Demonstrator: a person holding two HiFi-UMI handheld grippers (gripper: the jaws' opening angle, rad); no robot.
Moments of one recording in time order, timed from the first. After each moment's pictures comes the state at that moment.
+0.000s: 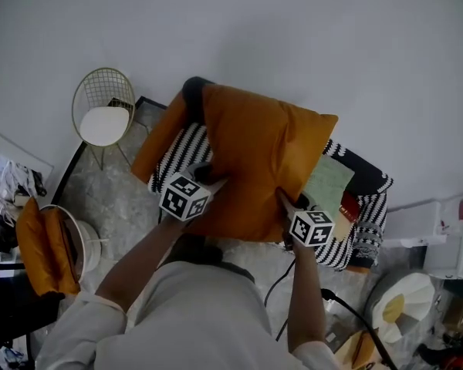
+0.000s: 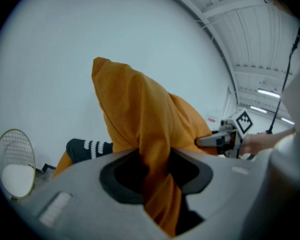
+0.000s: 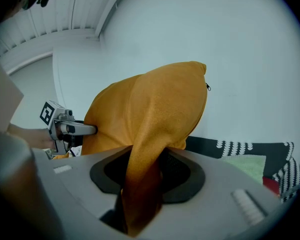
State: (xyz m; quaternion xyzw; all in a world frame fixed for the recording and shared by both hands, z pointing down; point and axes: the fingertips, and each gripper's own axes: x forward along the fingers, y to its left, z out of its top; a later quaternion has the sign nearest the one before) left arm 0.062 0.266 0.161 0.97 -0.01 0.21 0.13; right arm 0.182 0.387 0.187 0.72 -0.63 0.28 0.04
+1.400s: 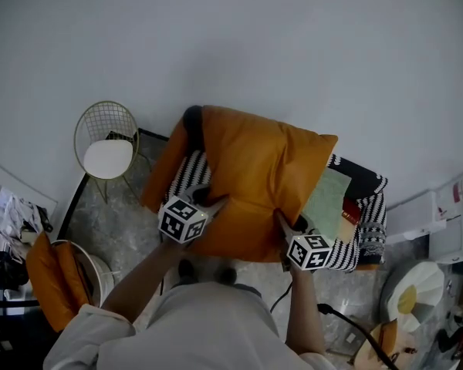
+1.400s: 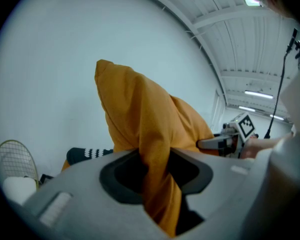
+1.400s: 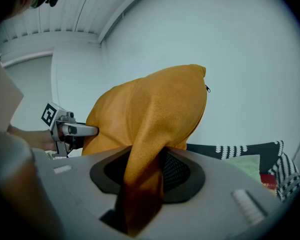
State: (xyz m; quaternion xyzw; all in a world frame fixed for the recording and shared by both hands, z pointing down) left arm -0.029 0.243 0.105 0.98 0.04 0.18 0.11; right arm 0.074 0.380 0.128 0.77 -0.59 0.23 0.01
